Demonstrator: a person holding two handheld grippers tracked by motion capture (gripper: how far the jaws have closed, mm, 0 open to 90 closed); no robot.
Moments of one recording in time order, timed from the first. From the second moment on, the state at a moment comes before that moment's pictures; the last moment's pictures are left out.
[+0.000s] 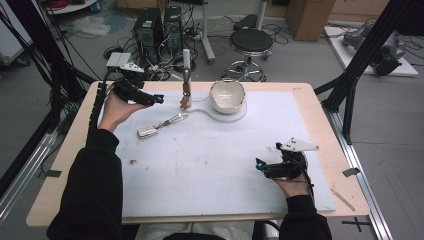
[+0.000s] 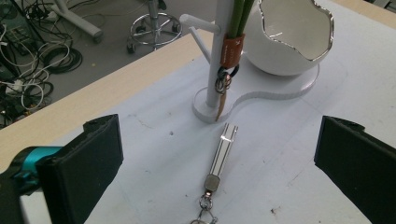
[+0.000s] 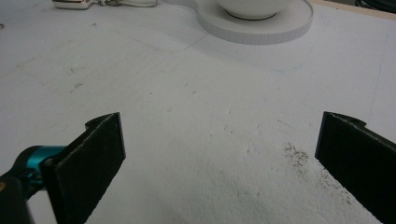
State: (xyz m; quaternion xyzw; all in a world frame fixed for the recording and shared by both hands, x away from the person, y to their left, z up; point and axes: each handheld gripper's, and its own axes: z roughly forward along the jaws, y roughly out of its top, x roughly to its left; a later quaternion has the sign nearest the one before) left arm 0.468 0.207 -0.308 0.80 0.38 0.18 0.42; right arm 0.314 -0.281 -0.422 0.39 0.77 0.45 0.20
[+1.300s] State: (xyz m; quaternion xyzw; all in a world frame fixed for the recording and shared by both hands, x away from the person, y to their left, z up) left arm 0.496 0.190 -0.369 0.84 0.39 0.12 0.35; right arm 0.312 -0.282 -0.424 0.39 0.78 0.44 0.21
